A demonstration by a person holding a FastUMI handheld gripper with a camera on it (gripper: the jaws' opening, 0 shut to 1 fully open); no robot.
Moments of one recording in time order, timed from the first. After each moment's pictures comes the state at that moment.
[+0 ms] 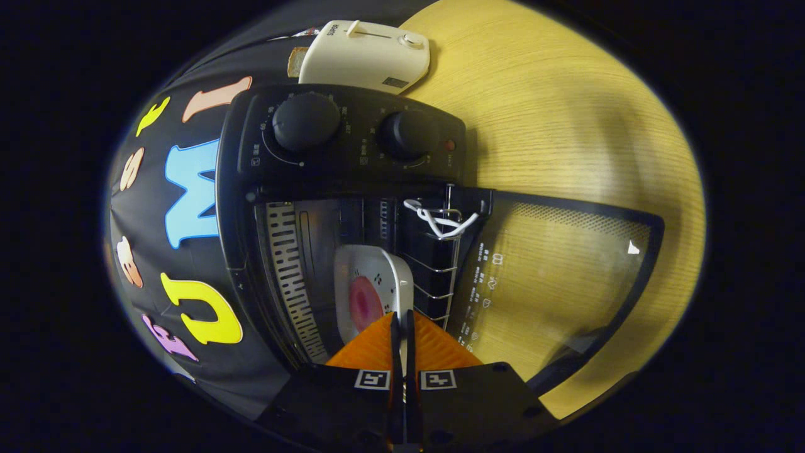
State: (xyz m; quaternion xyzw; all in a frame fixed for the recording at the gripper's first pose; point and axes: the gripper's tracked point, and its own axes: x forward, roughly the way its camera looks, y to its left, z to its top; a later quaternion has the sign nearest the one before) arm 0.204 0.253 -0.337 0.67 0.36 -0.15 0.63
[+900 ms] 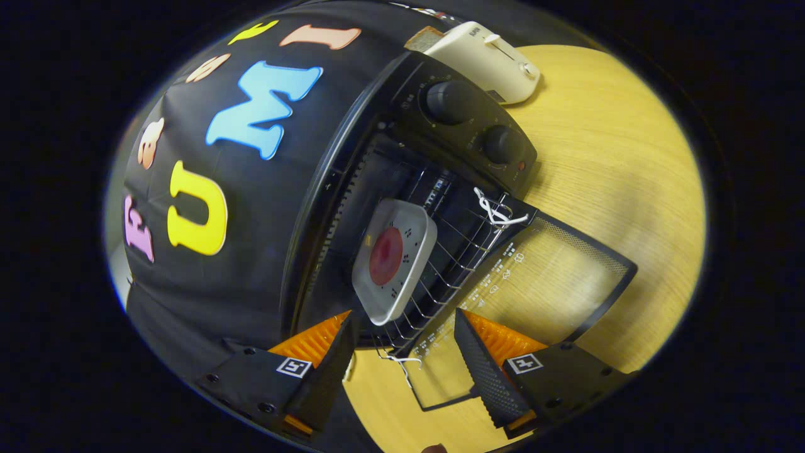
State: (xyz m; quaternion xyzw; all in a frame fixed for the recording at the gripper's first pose) arm 0.148 0.266 -0.302 0.47 0.41 -0.03 0.78
